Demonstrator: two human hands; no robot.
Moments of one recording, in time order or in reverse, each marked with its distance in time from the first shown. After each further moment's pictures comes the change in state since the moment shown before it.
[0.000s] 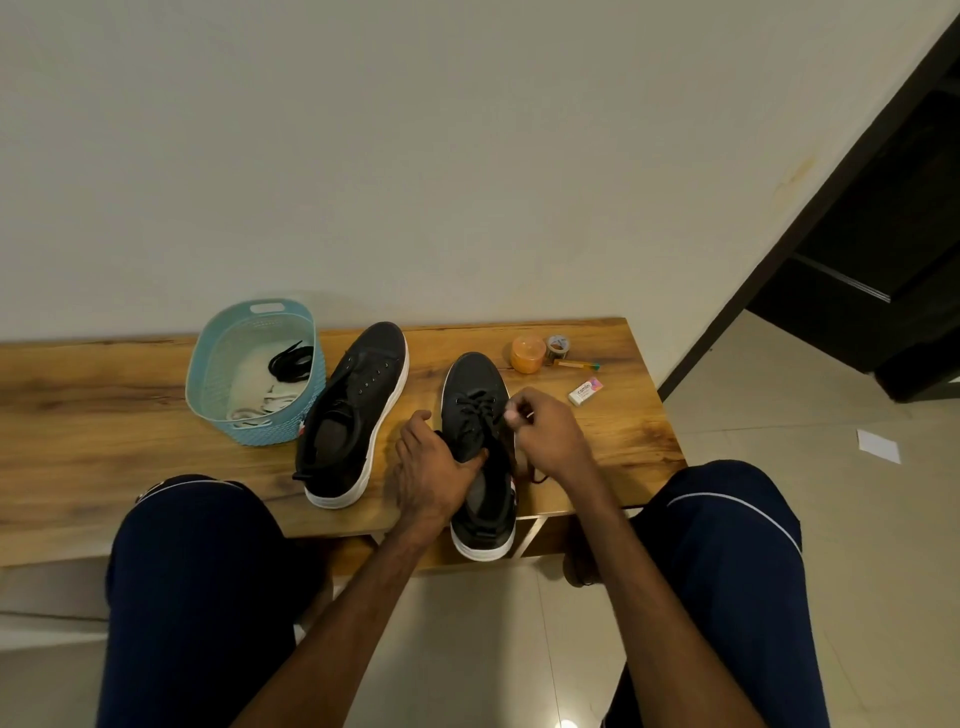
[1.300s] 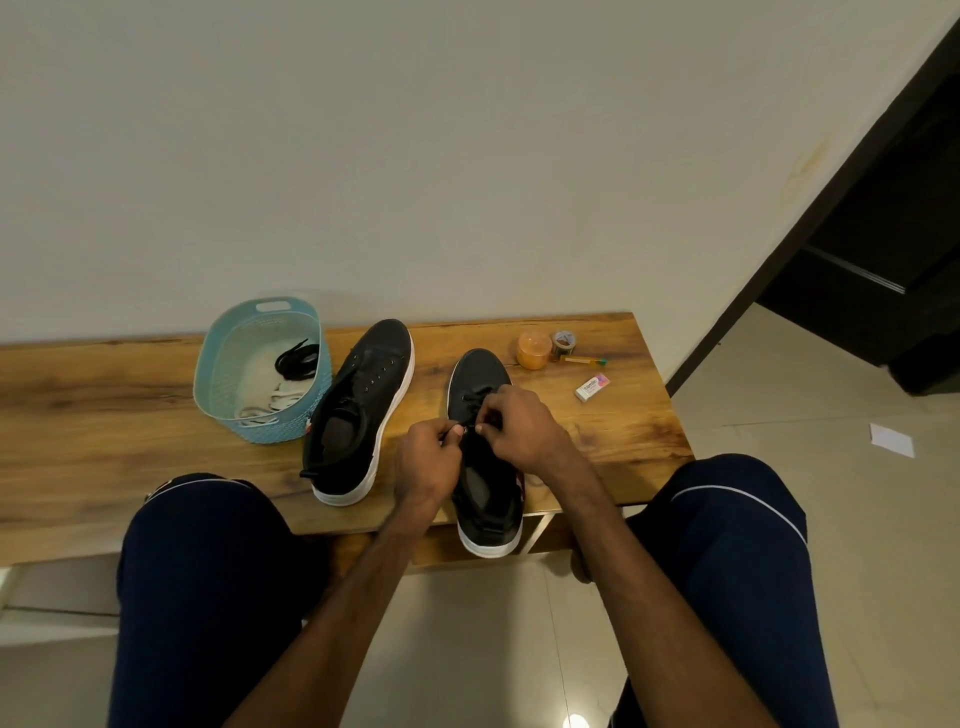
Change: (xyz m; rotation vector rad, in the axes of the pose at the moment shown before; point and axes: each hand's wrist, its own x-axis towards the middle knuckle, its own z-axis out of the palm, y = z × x) left_hand 0.002 0.012 -0.028 -0.211 -0.076 -0.027; right_hand 0.020 -0.002 0.026 -0.333 -0.133 -0.321
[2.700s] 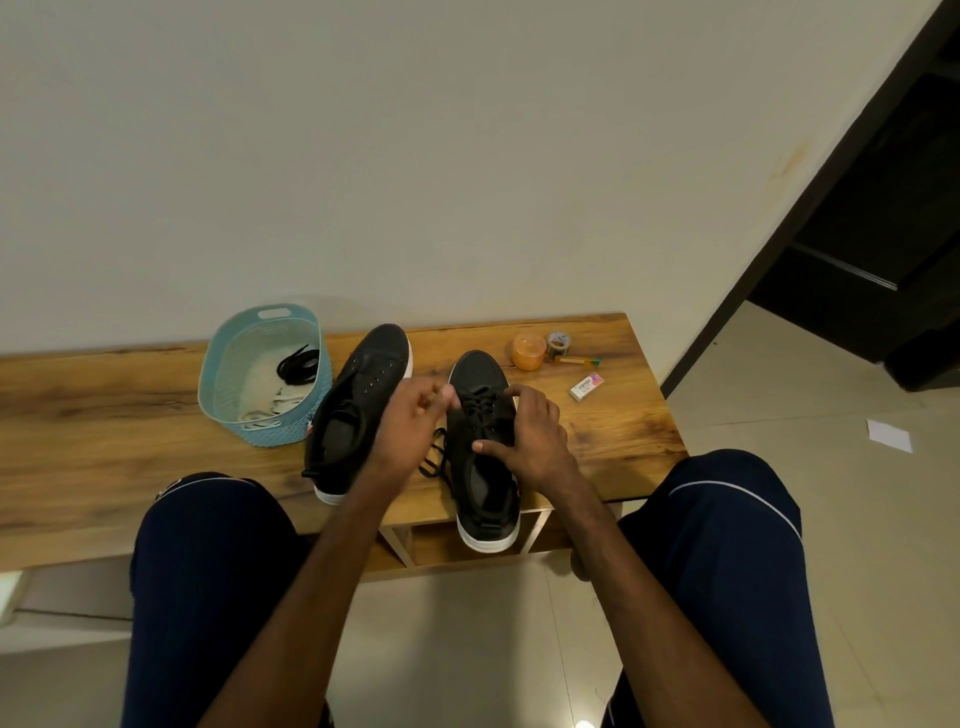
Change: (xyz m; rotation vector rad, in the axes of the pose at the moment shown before) left_hand 0.002 0.030 -0.048 -0.253 -0.146 0.176; right_hand -0.025 0.018 0.018 0.172 0.122 0.231
